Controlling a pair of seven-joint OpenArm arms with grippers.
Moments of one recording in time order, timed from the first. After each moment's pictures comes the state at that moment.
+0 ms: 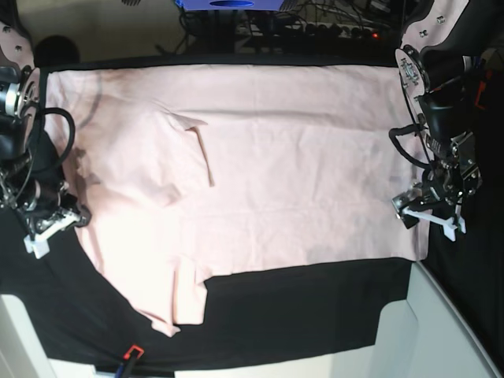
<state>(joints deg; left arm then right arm) -19.9 -16.6 -29.9 41.2 -7.8 -7.7 32.0 26.5 20.1 14.0 24.5 26.7 33.7 -33.4</state>
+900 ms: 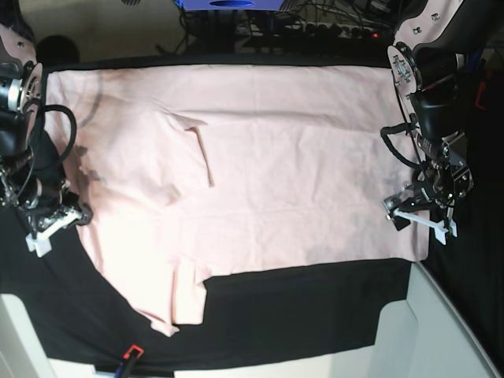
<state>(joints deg) -19.6 -14.8 -26.4 42.2 -7.1 -6.8 30.8 25.6 19.8 14.1 25.4 26.8 33.7 -33.6</state>
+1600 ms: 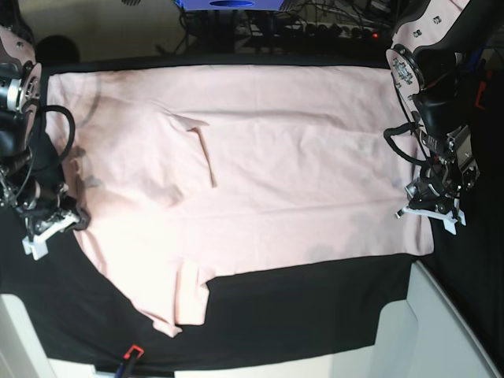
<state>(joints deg) -19.3 -14.5 -33.5 42.2 -8.1 -7.5 31.9 25.6 20.0 14.1 25.9 26.8 33.7 -31.1</state>
